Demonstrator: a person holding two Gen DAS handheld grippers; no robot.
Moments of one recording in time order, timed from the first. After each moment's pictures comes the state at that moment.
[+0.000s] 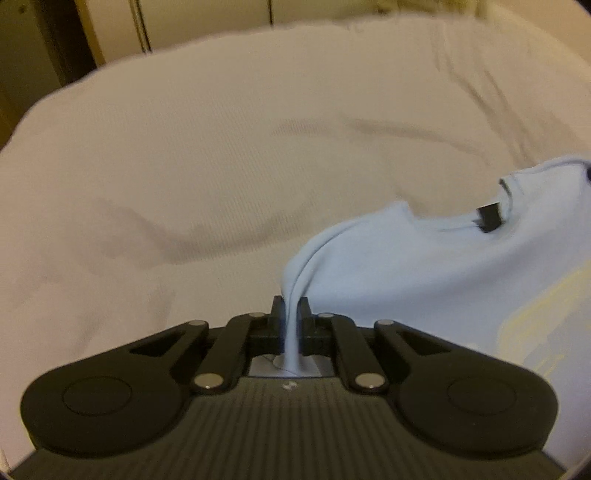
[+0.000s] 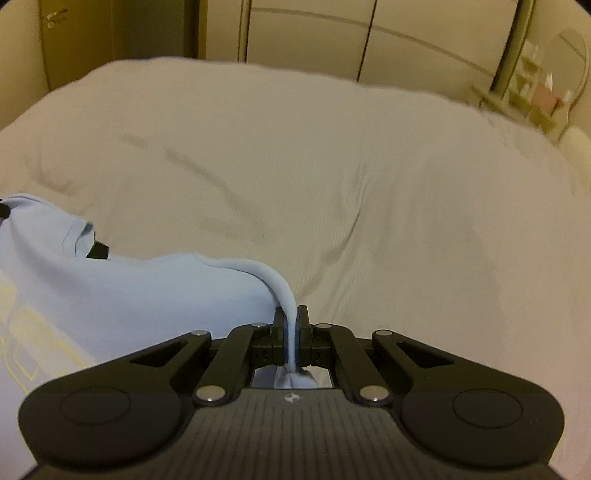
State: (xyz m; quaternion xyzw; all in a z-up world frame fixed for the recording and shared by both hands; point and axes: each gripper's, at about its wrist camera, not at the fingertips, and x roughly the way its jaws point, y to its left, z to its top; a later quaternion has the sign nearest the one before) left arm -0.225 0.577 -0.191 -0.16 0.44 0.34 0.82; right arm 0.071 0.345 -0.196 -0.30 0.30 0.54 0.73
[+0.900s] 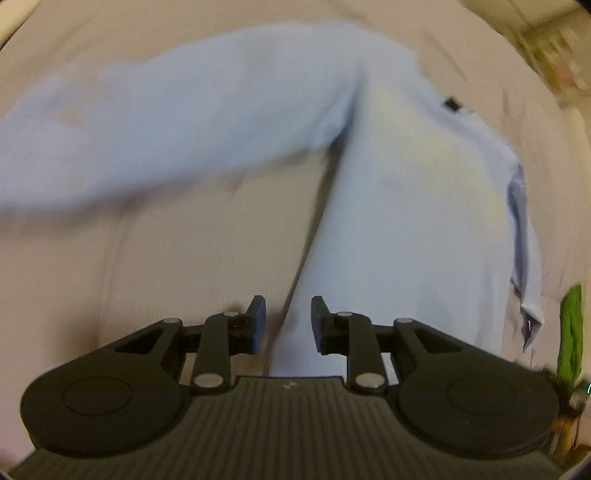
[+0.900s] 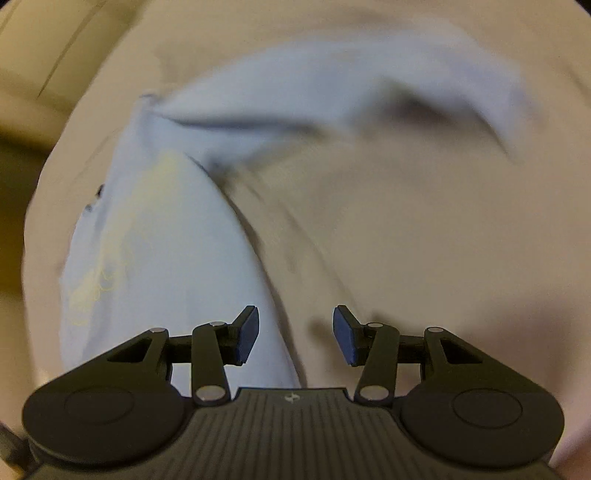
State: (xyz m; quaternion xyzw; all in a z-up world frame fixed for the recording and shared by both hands) left arm -0.417 0.377 -0.205 -0.52 0.43 0.36 0.64; right arm 0.006 -0.016 -0.246 0.07 0.68 0.28 0.67
